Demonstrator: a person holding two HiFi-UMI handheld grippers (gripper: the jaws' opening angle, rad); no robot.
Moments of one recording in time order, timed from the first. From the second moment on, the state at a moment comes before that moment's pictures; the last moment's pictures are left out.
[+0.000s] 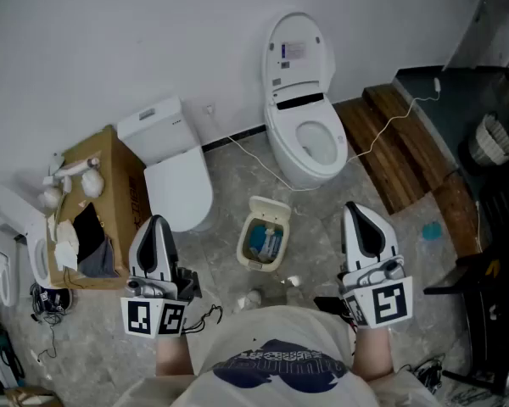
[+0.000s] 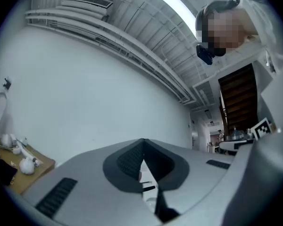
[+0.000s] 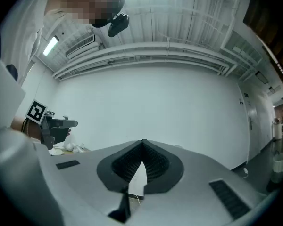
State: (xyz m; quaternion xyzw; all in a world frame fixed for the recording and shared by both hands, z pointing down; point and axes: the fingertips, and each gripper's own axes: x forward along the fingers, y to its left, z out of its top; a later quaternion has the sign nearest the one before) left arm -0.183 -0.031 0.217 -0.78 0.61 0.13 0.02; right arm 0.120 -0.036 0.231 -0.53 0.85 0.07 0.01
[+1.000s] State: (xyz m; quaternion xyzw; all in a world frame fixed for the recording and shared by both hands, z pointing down) left arm -0.150 -0.039 0.233 -0.84 0.53 0.10 0.01; right arm 0.119 -0.020 0.250 -0.47 0.88 0.03 0.04
